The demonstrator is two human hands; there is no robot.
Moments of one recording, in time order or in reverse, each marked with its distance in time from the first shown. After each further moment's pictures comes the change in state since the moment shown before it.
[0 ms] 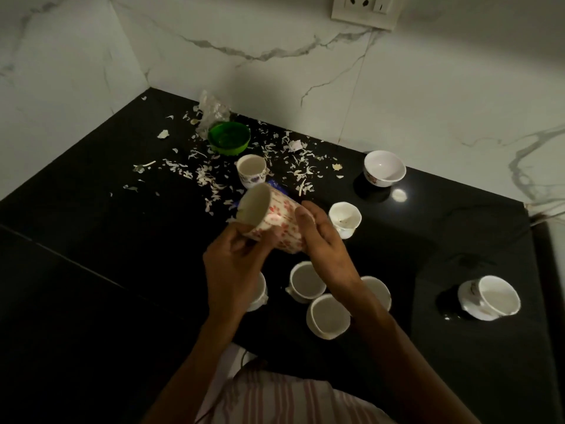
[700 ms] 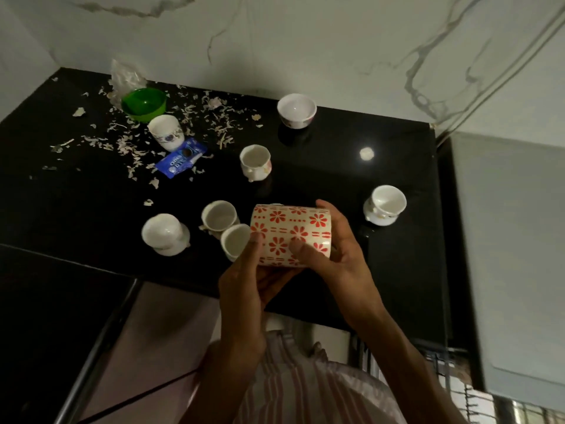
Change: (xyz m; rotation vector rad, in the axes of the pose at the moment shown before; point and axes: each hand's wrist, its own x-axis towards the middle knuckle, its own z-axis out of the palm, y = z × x) left_hand -0.198 0.015 0.090 -0.385 -0.211 -0.468; right_hand -0.189 0.029 -0.136 0.195 0.099 -0.038
